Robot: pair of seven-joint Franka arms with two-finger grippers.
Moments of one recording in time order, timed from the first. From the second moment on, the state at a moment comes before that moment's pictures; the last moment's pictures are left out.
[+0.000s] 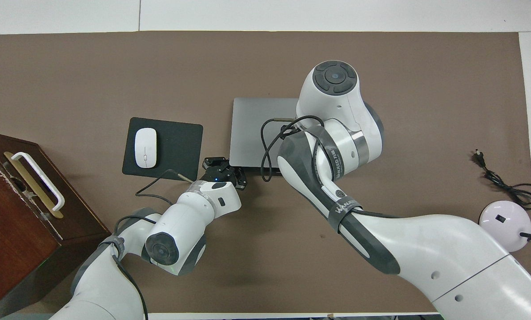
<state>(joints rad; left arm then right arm) -0.61 0.31 -0.01 -2.45 -0.06 3.50 0.08 0.36 0.52 0.10 -1.55 0.06 1.96 0.58</state>
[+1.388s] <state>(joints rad) -0.60 0.31 -0.01 -2.44 -0.06 3.49 0.01 0.33 0.34 -0.06 -1.32 -0.07 1.69 0.25</state>
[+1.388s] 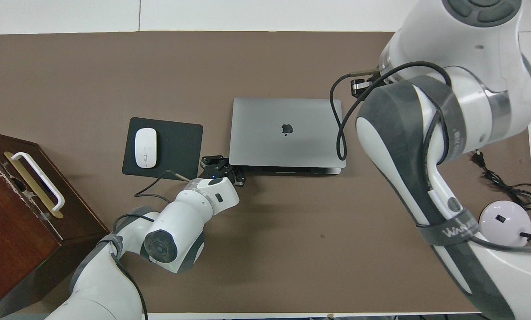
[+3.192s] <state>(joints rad) -0.48 -0.11 0.02 -2.35 -0.07 2.57 -0.04 -0.07 0.10 0.02 -1.45 -0.01 1.71 -0.03</state>
